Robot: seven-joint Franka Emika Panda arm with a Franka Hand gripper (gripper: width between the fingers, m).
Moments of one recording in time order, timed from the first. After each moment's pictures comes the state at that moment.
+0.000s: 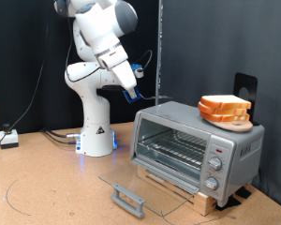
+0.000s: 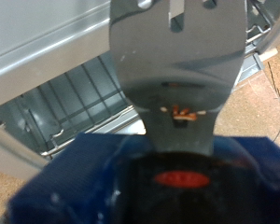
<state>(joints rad) 0.04 -0.76 -0.17 -2.78 0.40 2.11 -0.91</state>
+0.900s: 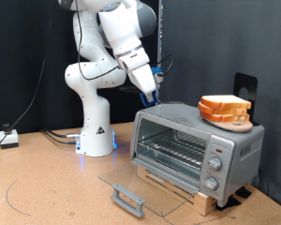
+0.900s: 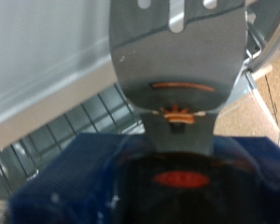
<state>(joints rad) 0.08 -0.63 -0.06 -2.70 0.44 2.17 -0.82</state>
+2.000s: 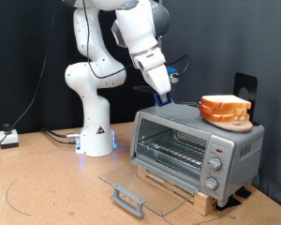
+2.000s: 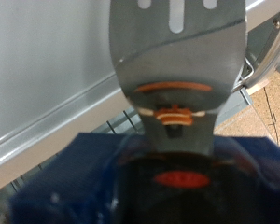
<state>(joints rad) 0.09 -0.54 0.02 -2.62 0.44 2.19 -0.72</state>
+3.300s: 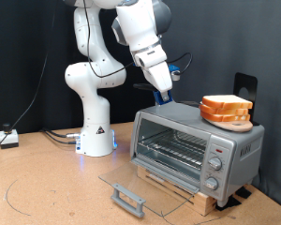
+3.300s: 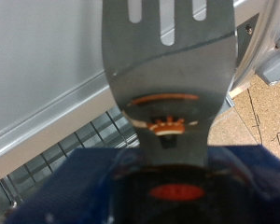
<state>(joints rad) 0.09 -0.51 0.00 -2.58 0.44 2.18 -0.71</state>
